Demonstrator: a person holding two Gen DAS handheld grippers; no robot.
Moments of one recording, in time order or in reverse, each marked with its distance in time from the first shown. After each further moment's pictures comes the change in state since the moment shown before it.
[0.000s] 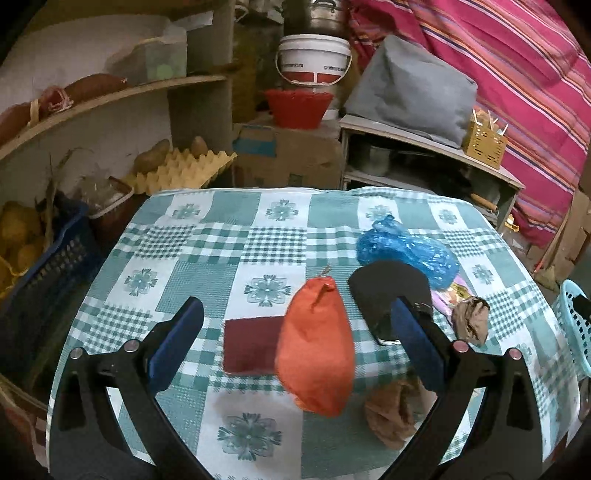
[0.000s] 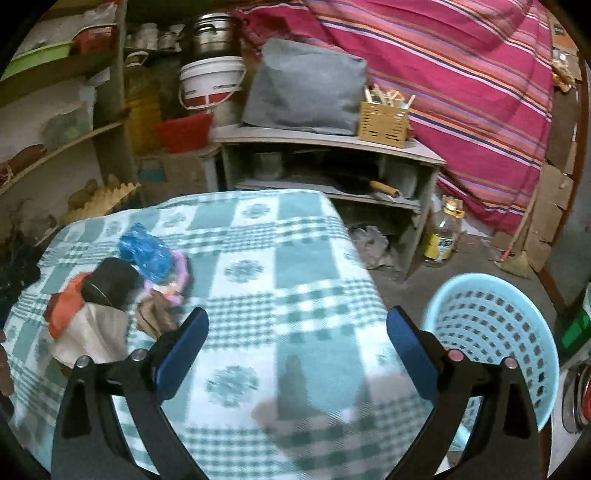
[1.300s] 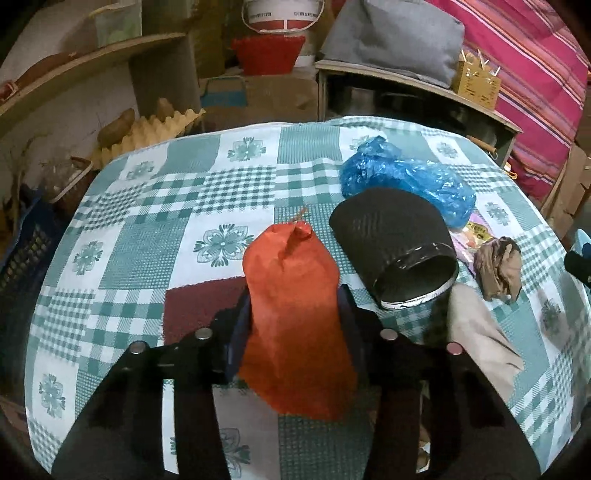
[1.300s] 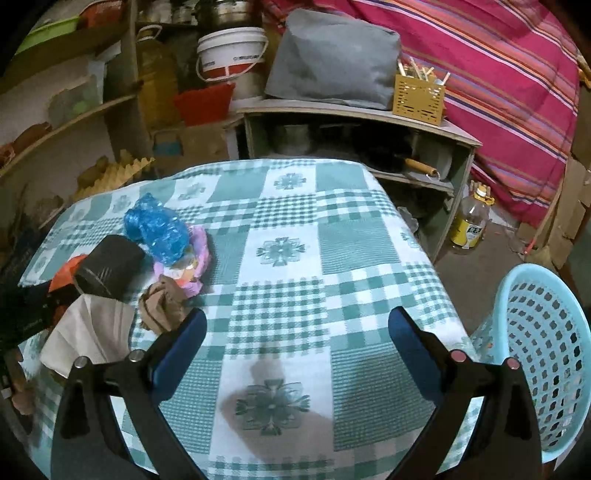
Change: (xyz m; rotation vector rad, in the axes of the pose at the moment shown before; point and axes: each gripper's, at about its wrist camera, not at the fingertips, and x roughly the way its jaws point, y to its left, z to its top) left arm 0.060 -0.027 -0.028 0.101 0.168 -0.035; right arm 0.055 0.035 -0.014 -0.036 0.085 0.066
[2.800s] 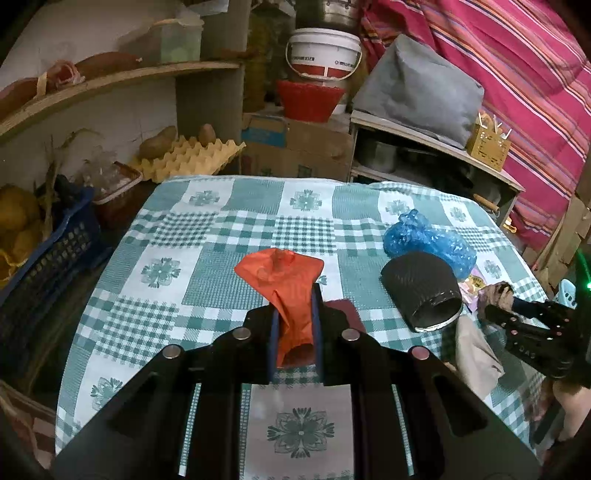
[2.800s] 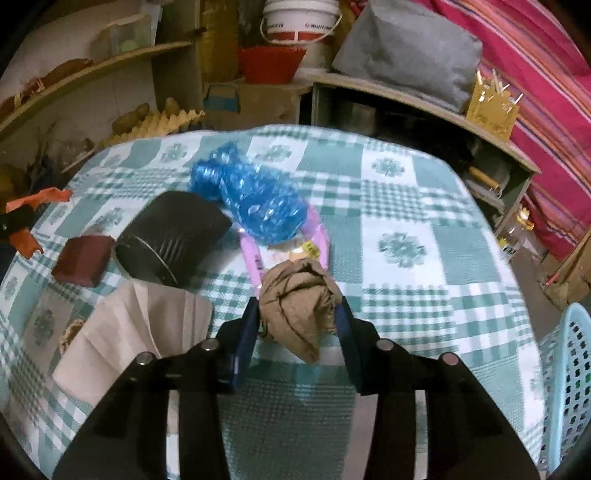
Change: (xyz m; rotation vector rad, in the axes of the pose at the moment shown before) left arm -0.064 0.068 0.005 -0.122 -0.148 0.000; right arm 0.029 0.094 0.002 -0.166 0.082 0.068
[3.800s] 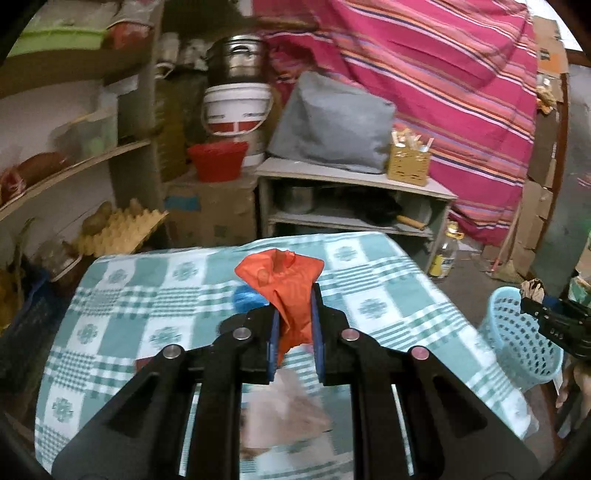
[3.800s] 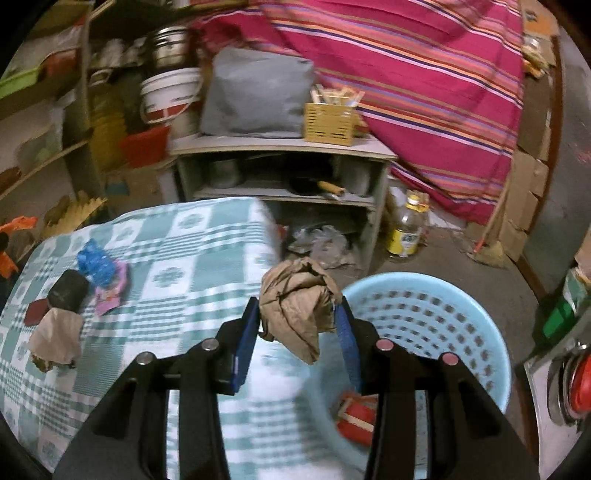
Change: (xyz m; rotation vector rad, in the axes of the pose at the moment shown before) left arm -0.069 -0.184 0.024 0.159 -0.162 -0.141; right arm -0.130 -0.224 -0.052 0.277 -0.167 -0.228
